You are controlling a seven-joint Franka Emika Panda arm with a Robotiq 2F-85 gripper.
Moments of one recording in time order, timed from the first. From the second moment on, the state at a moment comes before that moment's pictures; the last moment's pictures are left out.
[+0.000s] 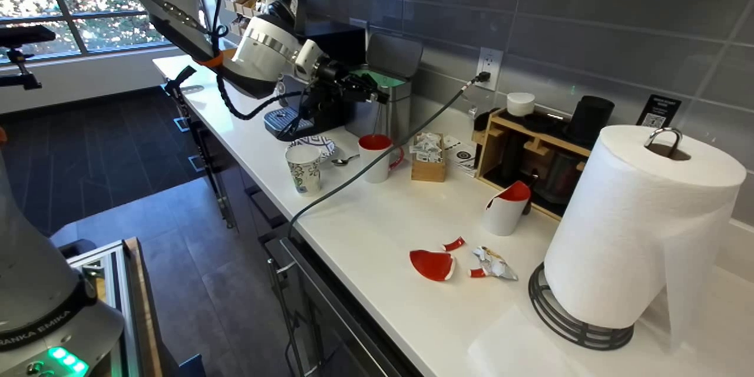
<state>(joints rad) 0.18 0.24 0.11 -1.98 -1.55 1.88 2.22</state>
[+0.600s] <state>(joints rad) 0.15 0.19 0.12 -1.97 -1.36 1.92 2.15</state>
